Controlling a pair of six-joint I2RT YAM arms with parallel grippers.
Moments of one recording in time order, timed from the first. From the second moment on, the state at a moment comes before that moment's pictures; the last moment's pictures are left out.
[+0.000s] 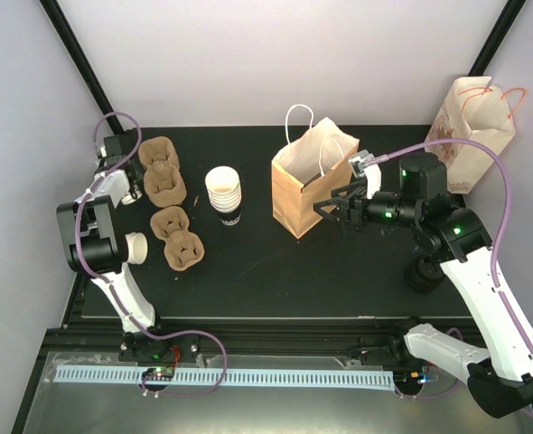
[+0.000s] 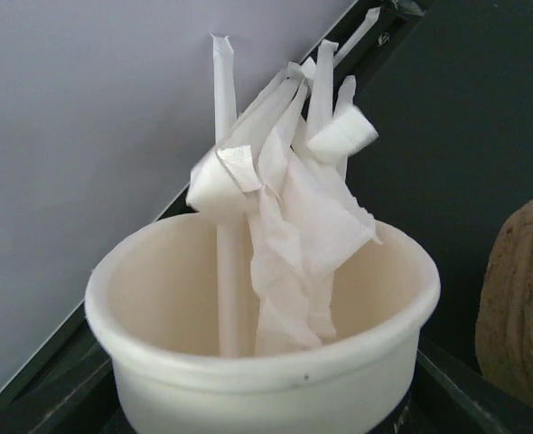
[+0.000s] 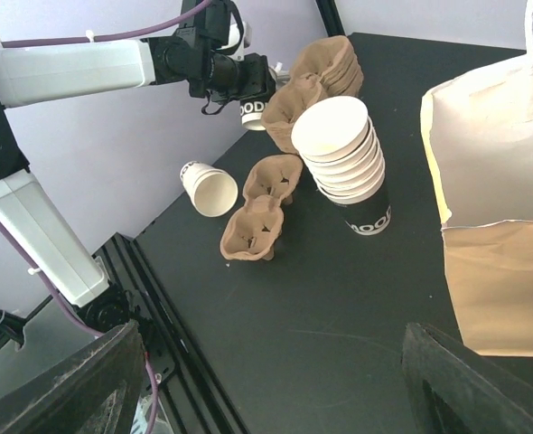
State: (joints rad) left arm 0.25 1.90 1.35 -0.28 -0.36 -0.31; right arm 0.44 1.02 1.32 -0.80 -0.63 0.19
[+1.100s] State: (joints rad) left arm 0.25 1.92 1.45 -0.52 -0.21 -0.38; right arm 0.44 0.95 1.33 -0.81 -0.64 0.22
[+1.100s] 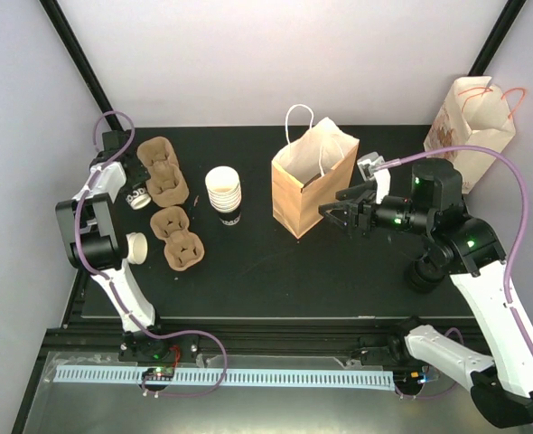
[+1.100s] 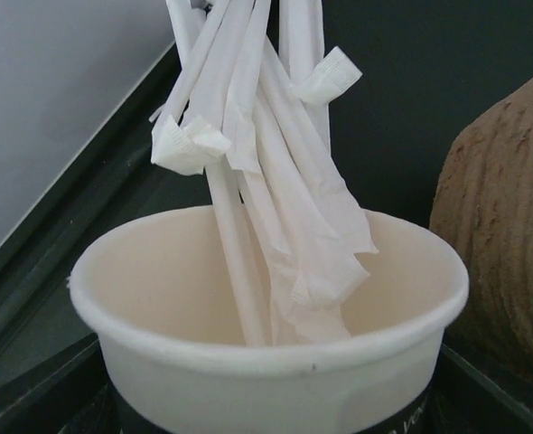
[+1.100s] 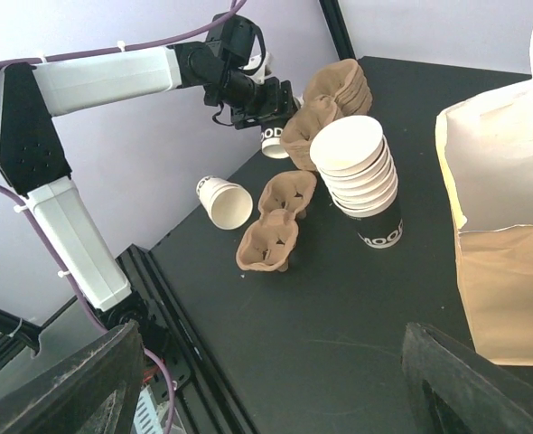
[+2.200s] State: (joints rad) left arm 0.25 1.41 1.16 -0.86 -0.06 -0.38; right arm 0.44 0.95 1.33 -0.84 -0.63 0.21
